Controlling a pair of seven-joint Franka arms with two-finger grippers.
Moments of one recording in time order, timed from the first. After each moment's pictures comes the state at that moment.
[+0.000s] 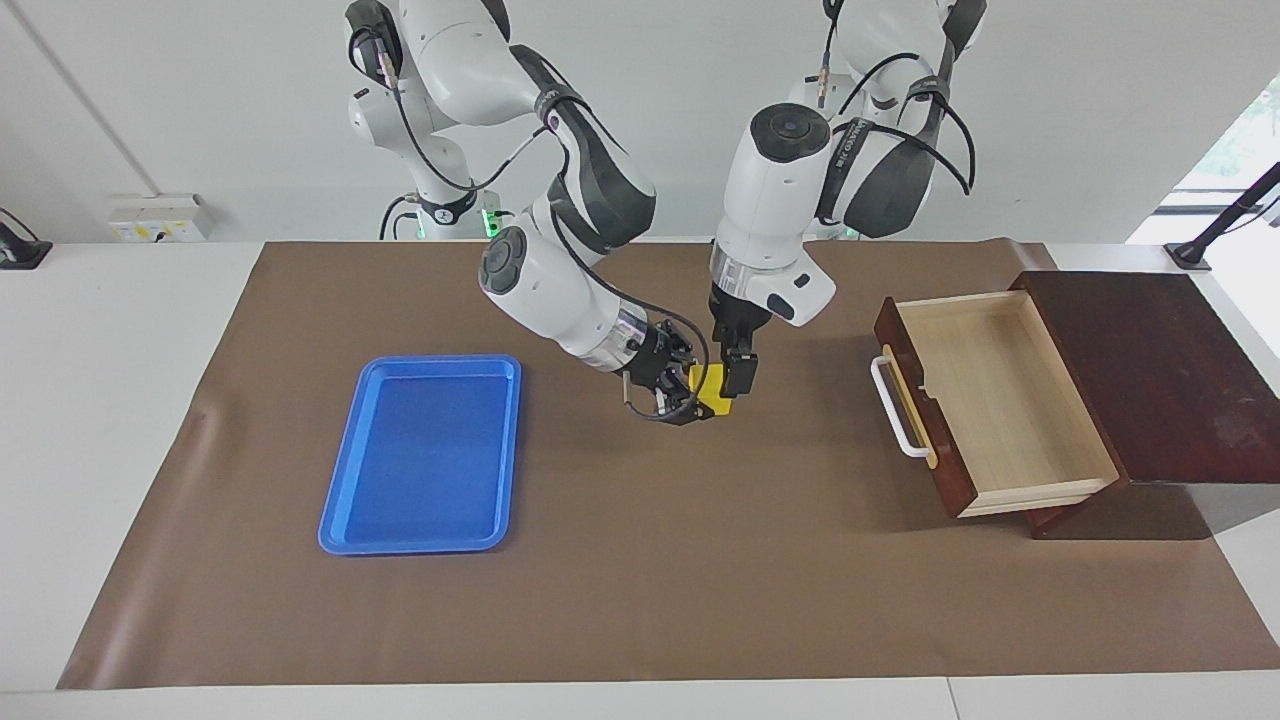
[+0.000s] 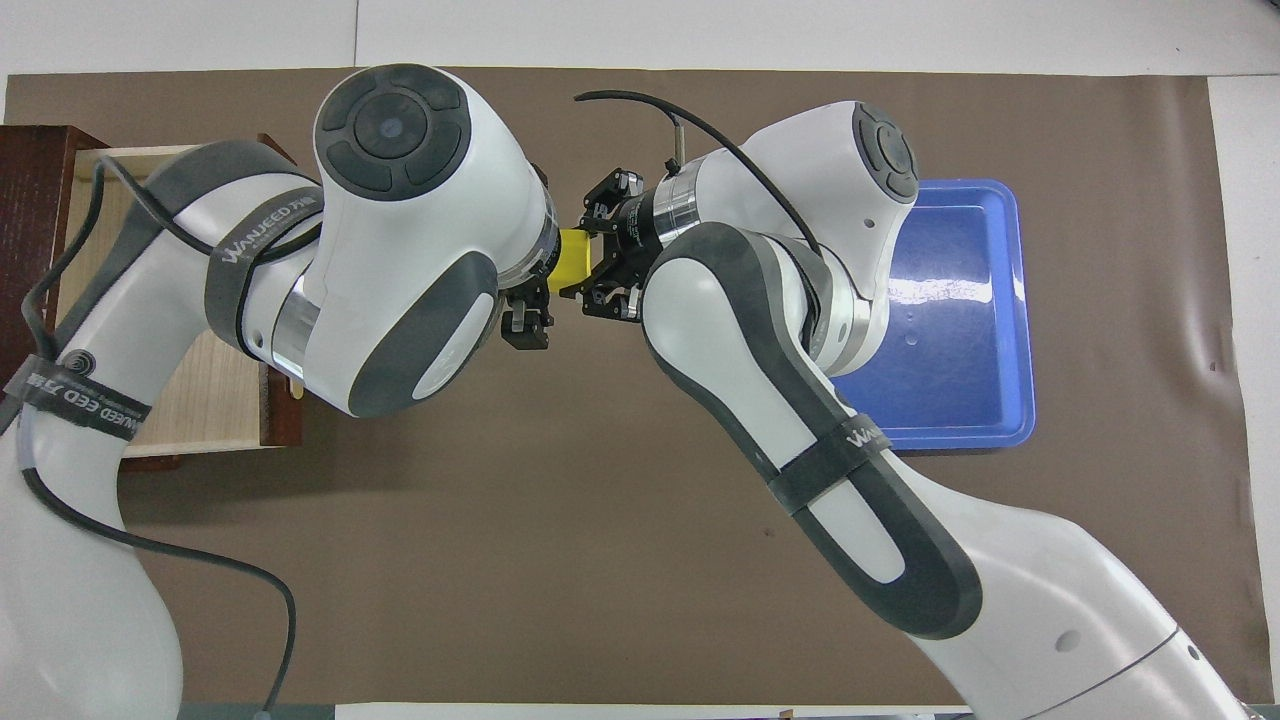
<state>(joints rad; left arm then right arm) -0.20 0.36 -0.45 -1.44 0.14 1.86 -2.15 0.52 0.50 -0.05 -1.45 0.79 2.16 1.69</state>
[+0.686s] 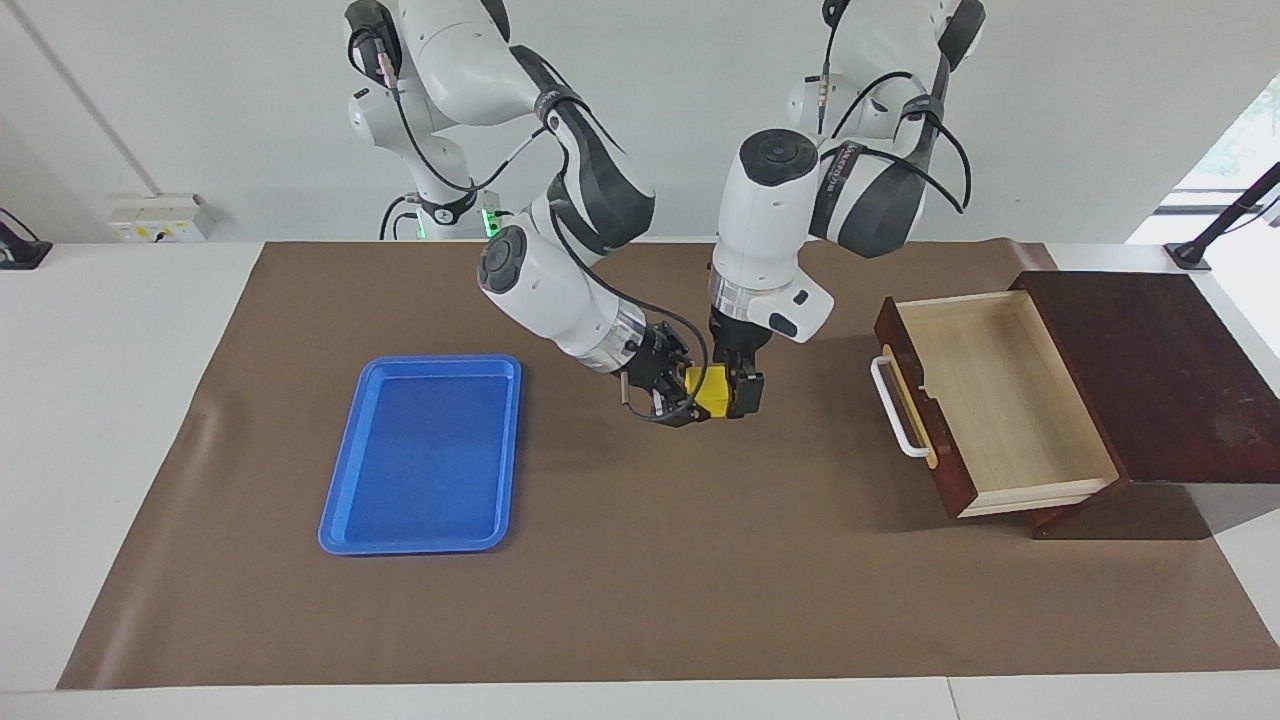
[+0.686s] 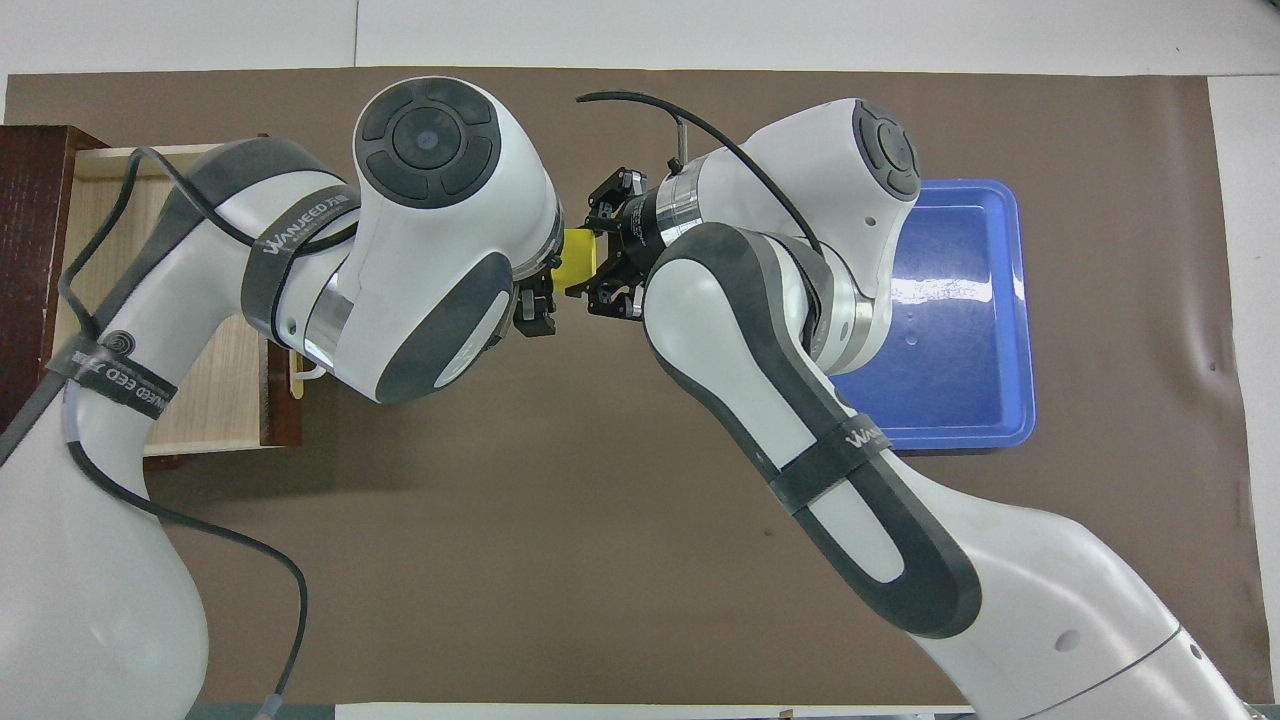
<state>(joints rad) -0.20 0.40 -0.45 -1.44 0.22 1.90 -2.26 0.52 0.50 -0.05 -1.45 0.76 2.16 1.69</state>
